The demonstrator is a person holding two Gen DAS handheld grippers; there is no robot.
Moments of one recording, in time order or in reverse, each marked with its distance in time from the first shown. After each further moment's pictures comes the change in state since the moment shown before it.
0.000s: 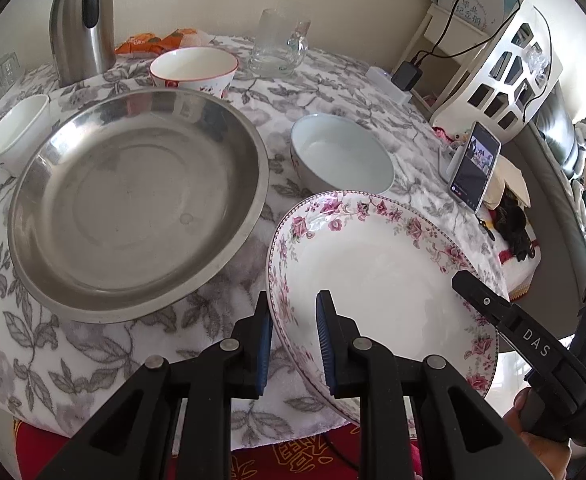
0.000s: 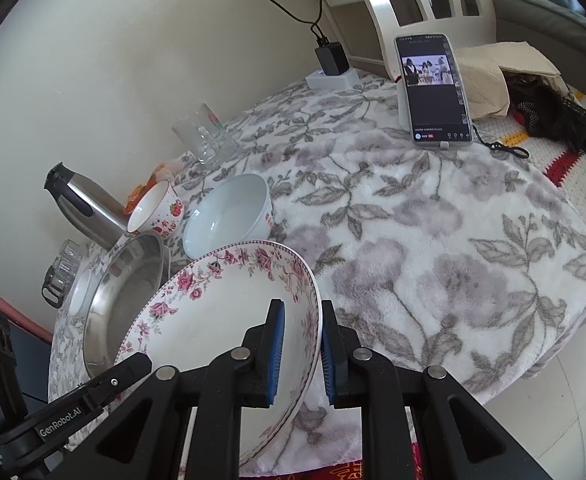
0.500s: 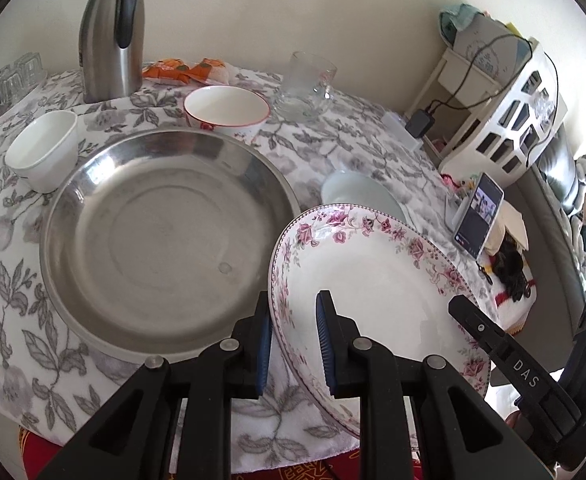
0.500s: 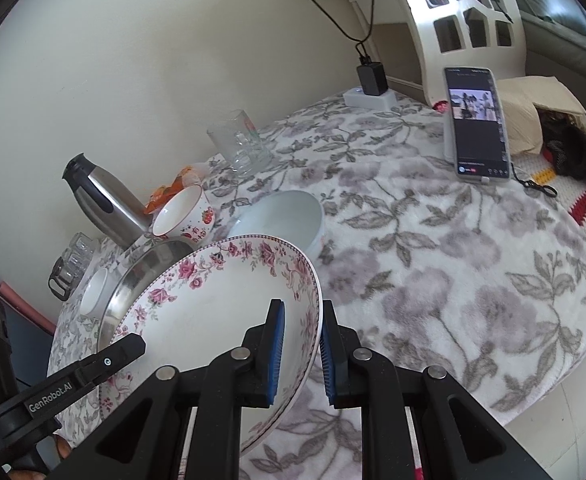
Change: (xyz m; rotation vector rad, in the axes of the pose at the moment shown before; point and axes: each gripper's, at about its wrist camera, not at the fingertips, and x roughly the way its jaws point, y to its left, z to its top) left arm -0.025 0.031 0.024 -0.074 -0.104 -0.002; right arm 0.004 0.049 0.010 -0.080 -0.039 0.025
